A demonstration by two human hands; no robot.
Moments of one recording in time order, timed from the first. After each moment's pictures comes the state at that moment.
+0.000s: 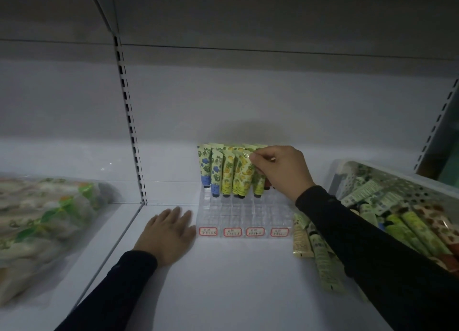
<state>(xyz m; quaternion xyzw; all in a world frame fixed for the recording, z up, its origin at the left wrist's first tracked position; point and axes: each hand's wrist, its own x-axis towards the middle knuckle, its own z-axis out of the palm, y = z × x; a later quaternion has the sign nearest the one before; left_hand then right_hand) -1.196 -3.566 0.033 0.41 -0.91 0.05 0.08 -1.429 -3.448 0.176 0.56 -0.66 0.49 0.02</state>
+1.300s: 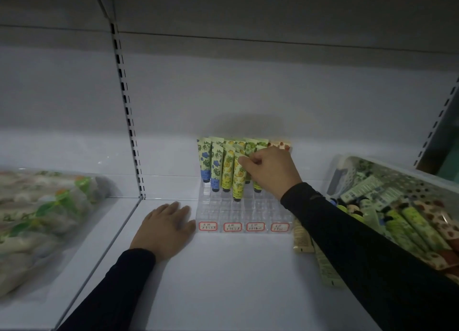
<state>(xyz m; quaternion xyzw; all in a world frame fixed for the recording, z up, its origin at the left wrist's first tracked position) -1.195 -3.567 0.036 0.43 -0.89 -0.03 0.16 -1.420 -3.467 0.165 0.58 -0.72 0.37 0.06</state>
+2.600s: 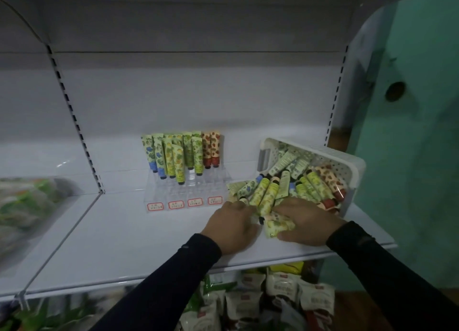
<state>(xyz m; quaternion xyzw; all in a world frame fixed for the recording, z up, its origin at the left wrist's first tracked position) -1.356 -3.365 0.075 0.22 -0.97 -0.06 0.11 -1.529 -3.234 0.103 0.63 -0.78 0.03 -0.03</state>
